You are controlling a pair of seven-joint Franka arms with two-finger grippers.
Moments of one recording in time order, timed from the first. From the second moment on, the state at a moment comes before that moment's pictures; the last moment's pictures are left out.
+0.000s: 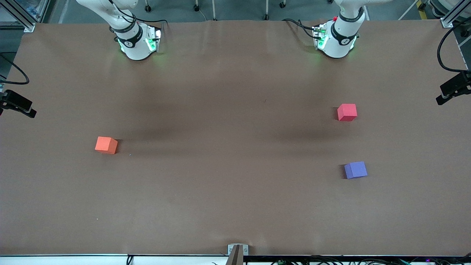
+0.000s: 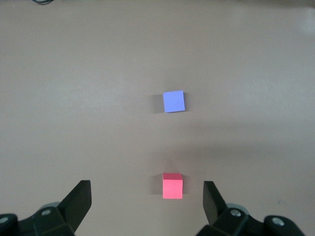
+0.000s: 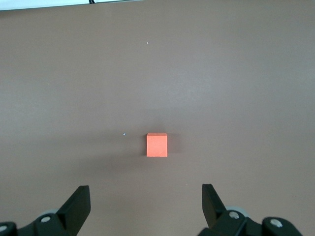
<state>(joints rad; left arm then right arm) 0.07 0.04 0.00 -1.45 -0.03 1.59 0.09 -0.09 0.07 -0.02 -1.49 0.00 1.63 -0.03</state>
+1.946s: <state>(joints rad) 0.07 0.04 0.00 -1.45 -0.03 1.59 0.08 -0.09 0.48 -0.01 -1.62 -0.01 1.74 -0.03</state>
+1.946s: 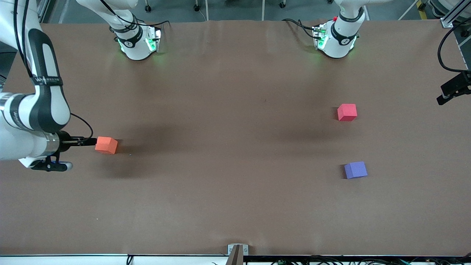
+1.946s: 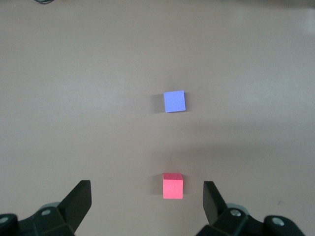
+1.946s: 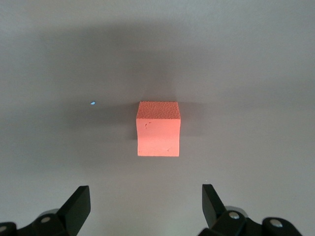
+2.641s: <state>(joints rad) 0.07 0.04 0.00 -1.45 -0.03 1.59 0.08 -0.10 0.51 -0.02 -1.78 -0.01 1.94 -0.03</state>
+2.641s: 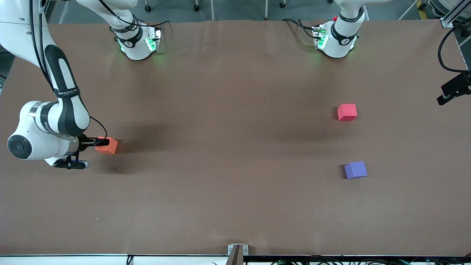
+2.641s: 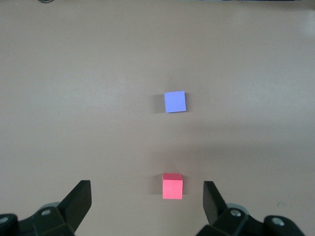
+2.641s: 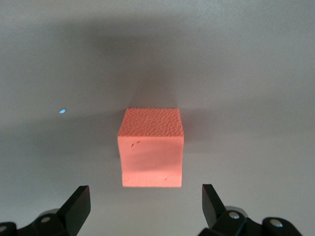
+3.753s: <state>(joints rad) 0.08 0.04 0.00 -1.45 -0.03 1.59 0.08 -0.12 0.57 -0.02 -1.75 -0.02 1.97 -0.04</state>
